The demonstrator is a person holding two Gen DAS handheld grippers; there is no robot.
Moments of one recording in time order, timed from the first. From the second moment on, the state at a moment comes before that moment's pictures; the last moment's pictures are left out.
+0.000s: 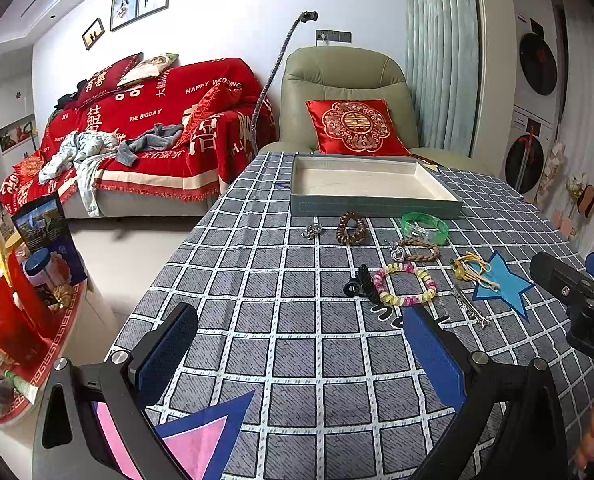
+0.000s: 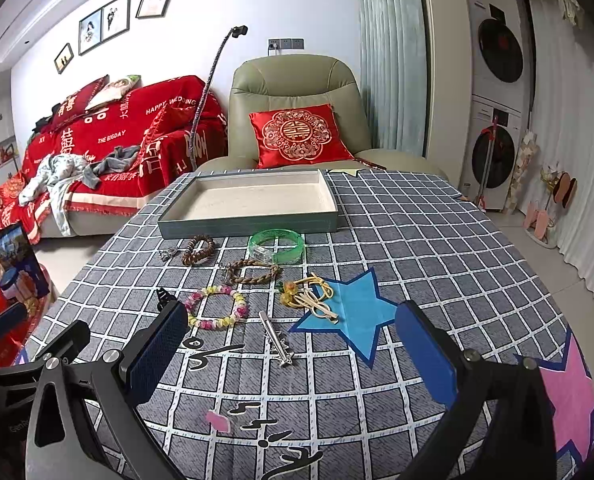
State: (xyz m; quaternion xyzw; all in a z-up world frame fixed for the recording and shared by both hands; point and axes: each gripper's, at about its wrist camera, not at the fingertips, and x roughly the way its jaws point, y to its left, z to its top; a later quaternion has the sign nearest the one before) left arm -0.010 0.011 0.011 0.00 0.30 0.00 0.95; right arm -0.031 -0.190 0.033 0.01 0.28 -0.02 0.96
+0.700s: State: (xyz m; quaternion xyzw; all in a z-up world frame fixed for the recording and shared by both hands) left arm -0.009 0.006 0.005 0.00 0.31 -0.01 0.95; right arm -0.032 -0.188 0.031 0.01 0.28 -0.02 0.96
